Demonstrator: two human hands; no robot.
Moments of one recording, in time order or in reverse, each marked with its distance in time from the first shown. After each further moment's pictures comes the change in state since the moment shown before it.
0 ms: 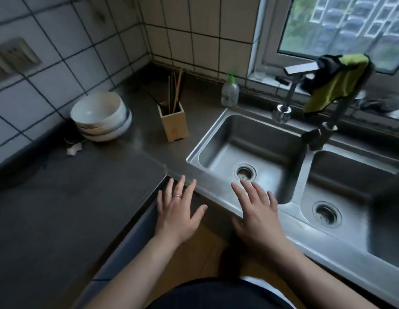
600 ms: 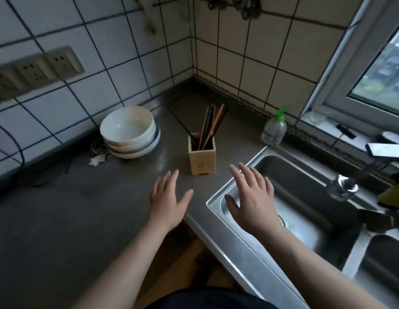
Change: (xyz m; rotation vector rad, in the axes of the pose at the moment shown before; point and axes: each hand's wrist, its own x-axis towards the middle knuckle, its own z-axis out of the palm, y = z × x) left_hand 0.160 -0.070 -0.049 -0.322 0.145 -0.383; right_hand 0.232 -0.037 -0.032 0.059 0.014 -0.245
